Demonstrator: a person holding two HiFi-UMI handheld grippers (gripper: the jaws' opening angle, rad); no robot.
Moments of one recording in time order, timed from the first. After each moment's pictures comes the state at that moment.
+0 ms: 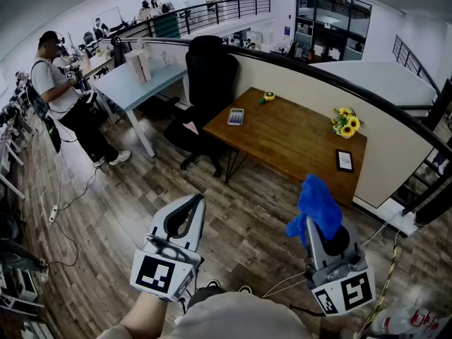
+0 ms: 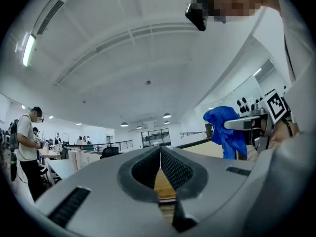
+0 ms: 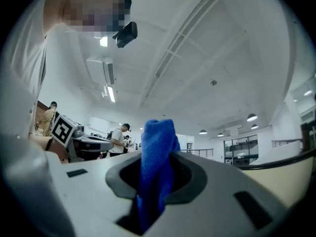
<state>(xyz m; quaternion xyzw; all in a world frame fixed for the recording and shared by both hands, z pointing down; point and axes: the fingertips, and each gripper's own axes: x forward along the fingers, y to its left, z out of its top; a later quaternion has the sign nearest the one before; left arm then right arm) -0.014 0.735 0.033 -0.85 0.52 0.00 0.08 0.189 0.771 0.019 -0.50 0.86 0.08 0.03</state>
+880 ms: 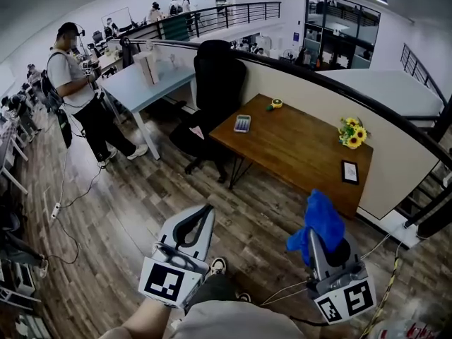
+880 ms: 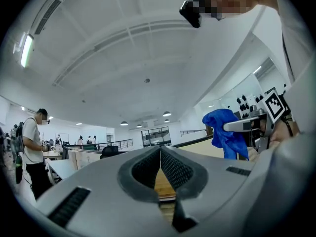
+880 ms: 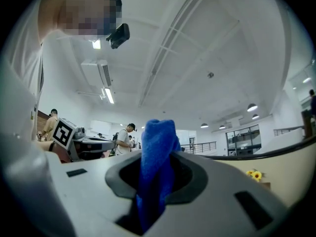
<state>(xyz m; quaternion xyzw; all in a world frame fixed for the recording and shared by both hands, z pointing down) 0.000 0.727 0.041 -0.85 0.52 -0.01 0.07 0.200 0.757 0.038 -0.49 0.87 0.04 0.03</state>
